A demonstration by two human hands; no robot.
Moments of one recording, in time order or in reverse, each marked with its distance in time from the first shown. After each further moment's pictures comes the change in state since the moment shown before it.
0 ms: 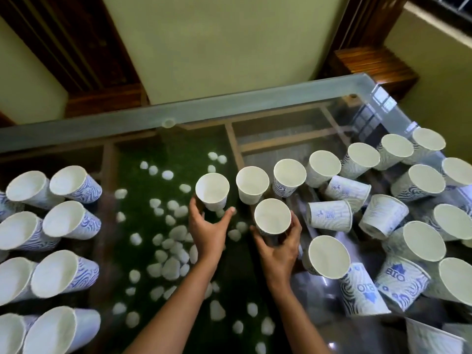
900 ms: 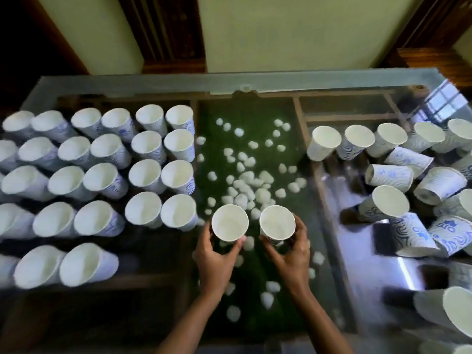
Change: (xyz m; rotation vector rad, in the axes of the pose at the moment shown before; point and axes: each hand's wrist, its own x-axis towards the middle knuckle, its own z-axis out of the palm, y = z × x) left_hand -0.124 -0.084 -0.229 0.032 0.093 0.202; right_hand -0.194 -0.027 -0.022 -0.119 -0.438 -0.107
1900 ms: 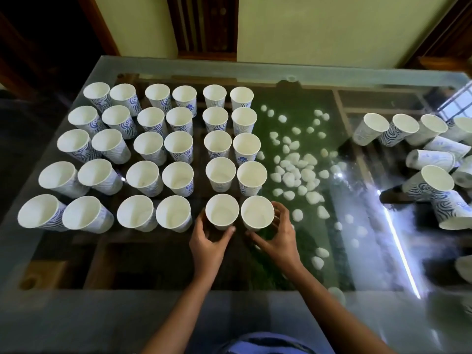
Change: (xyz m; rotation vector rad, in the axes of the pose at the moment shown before) left_hand 0.011 -0.084 -0.156 -0.141 0.027 -0.187; right_hand -0.100 -0.050 0.117 -0.098 -0.306 -0.071
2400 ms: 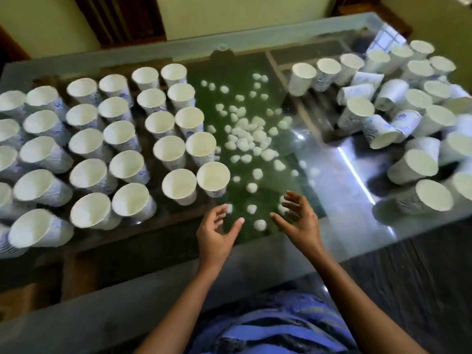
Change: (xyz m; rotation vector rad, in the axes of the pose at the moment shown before) left_hand -0.083 0.013 0.018 0.078 -0.438 0.175; right_hand -0.099 0.043 -0.082 0.070 0.341 0.159
